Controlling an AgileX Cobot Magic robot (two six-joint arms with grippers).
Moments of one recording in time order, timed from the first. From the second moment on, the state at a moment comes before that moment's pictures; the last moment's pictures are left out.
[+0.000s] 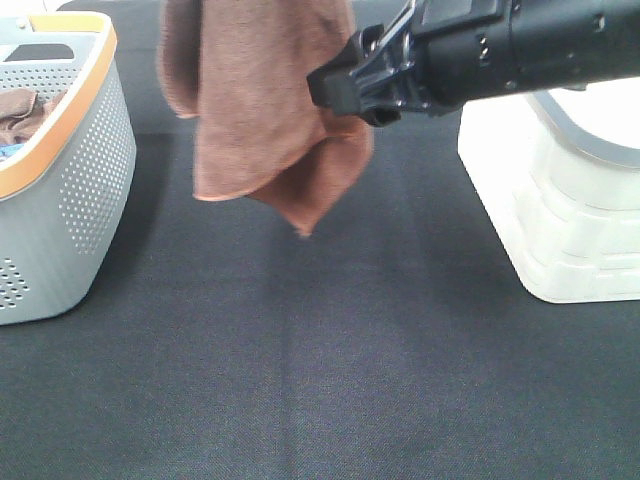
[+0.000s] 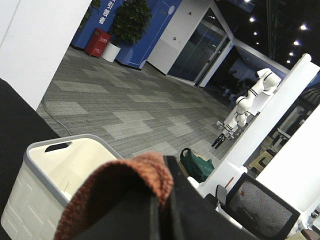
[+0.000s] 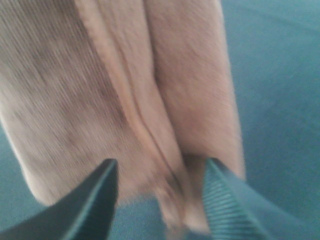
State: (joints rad) left arm -0.43 1.41 -1.45 -1.47 0.50 0.82; right arm 0.60 1.40 -0.91 1.04 0.16 -1.10
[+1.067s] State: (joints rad) left arm -0.43 1.43 -1.45 -1.46 0.49 0.87; right arm 0.60 1.51 -0.95 1.04 0.19 -1.10
